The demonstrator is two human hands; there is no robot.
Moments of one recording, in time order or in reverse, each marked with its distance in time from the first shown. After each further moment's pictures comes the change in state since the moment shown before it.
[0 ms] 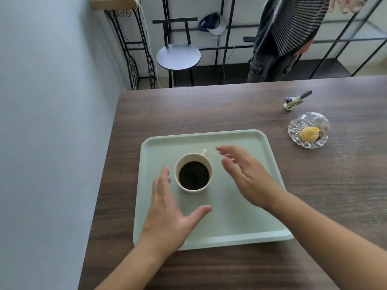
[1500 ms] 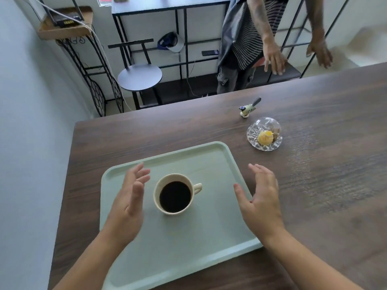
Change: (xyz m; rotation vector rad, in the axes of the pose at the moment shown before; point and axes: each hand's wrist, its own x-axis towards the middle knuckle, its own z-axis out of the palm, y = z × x) left_hand 0.081 0.009 -0.012 -0.277 -0.177 0.148; right_hand -0.063 0.056 -0.017 -0.165 0.630 0.346
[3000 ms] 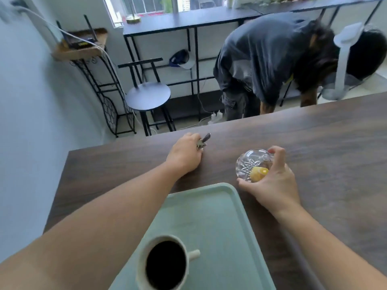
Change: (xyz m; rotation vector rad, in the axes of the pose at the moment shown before) left_hand 0.284 0.024 0.106 0.721 -0.073 0.173; right_hand 0.181 0.028 0.028 -0.025 0.029 0.024
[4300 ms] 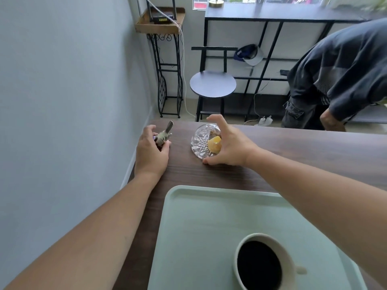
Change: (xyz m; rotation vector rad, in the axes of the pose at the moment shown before) left_hand -0.147 -0.233 -0.081 -0.246 0.699 -0.475; right_hand 0.021 -0.211 0.204 -0.059 -0.754 -0.603
